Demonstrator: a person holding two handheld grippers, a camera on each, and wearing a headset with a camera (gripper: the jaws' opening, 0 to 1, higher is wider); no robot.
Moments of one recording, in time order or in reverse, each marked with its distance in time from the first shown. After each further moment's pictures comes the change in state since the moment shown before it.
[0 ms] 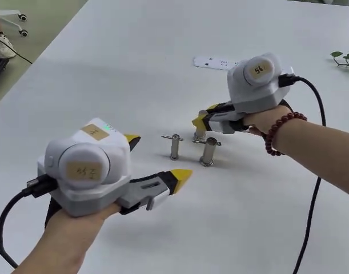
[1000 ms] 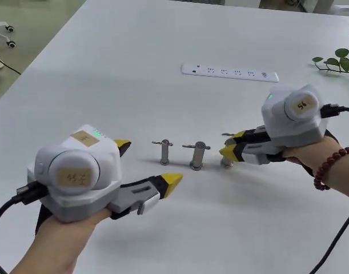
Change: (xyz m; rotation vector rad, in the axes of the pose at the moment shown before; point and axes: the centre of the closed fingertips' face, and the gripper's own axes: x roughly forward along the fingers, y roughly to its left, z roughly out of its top) left arm -0.001 -0.002 0.002 0.018 -0.005 -0.004; right arm -0.076 0.033 -0.058 -0.073 0.049 0.010
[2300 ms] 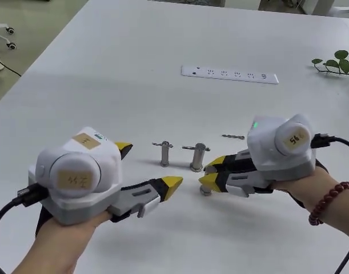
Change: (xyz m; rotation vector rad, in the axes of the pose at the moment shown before) left arm -0.001 -0.003 -0.001 0.009 0.005 -0.010; right arm 0.017 0.058 0.005 -0.053 -0.042 0.122
